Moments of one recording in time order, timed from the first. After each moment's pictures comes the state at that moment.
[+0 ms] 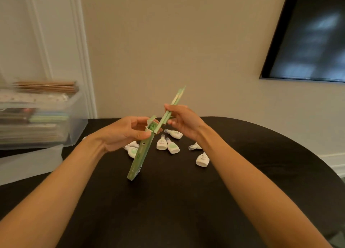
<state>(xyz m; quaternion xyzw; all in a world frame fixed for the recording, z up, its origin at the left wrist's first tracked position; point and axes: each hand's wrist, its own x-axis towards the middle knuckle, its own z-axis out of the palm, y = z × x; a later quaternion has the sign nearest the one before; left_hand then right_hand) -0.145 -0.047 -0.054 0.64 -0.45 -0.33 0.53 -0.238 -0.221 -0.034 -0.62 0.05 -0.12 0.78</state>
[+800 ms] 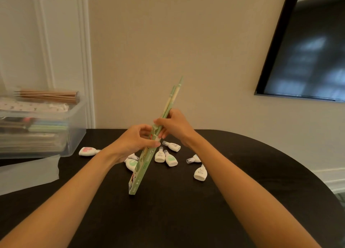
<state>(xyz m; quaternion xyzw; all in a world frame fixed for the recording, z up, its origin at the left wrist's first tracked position) -0.156 -0.071 -0.055 0.71 -0.37 -0.19 0.57 -0.228 -0.193 -0.013 -0.84 0.09 -0.20 0.49</state>
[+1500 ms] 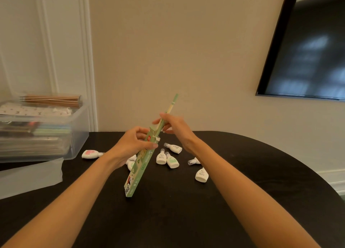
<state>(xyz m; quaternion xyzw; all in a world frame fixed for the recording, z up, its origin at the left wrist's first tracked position) -0.154 -0.071 -0.061 0.72 -0.32 -0.16 0.59 -0.234 -0.196 -0.019 -0.82 0.07 -0.22 0.53</state>
